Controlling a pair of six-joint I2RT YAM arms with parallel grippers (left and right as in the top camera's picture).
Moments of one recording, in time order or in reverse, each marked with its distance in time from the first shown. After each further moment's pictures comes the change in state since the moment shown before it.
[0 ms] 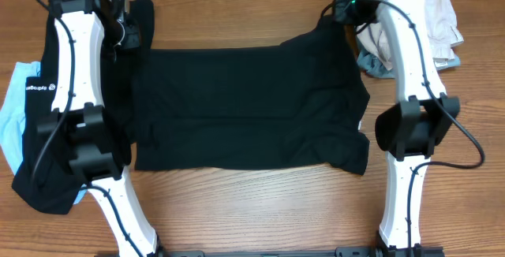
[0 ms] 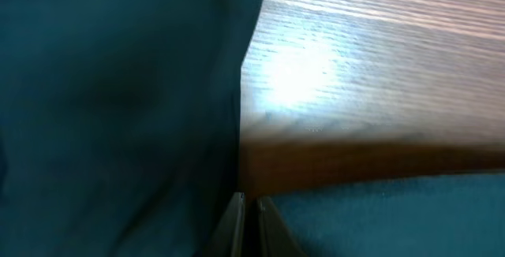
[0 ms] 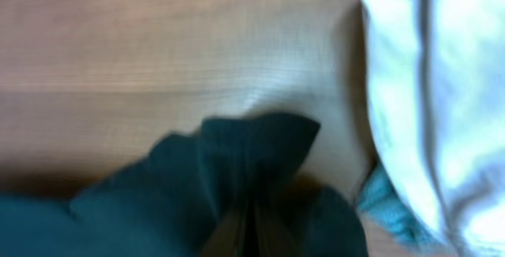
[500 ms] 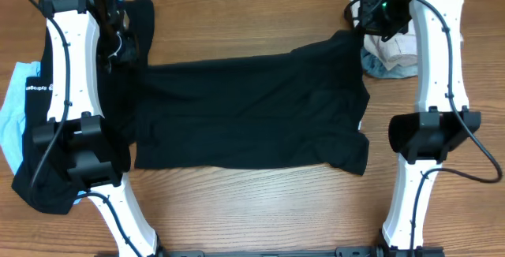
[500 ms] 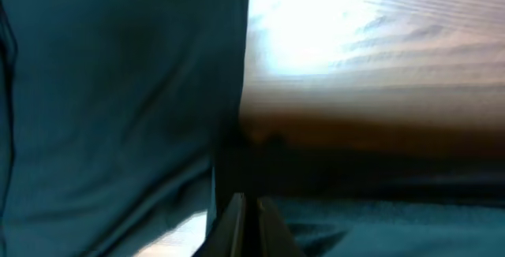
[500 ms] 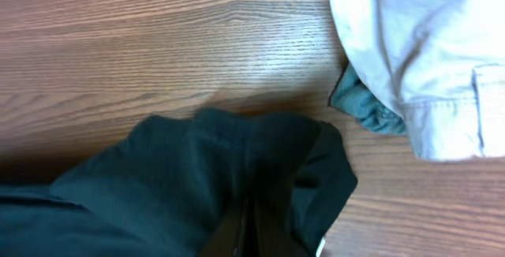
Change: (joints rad) left arm 0.000 -0.048 0.014 -0.285 -0.047 0.000; right arm -0.079 -0.073 0.060 -0.273 -0.078 -0.026
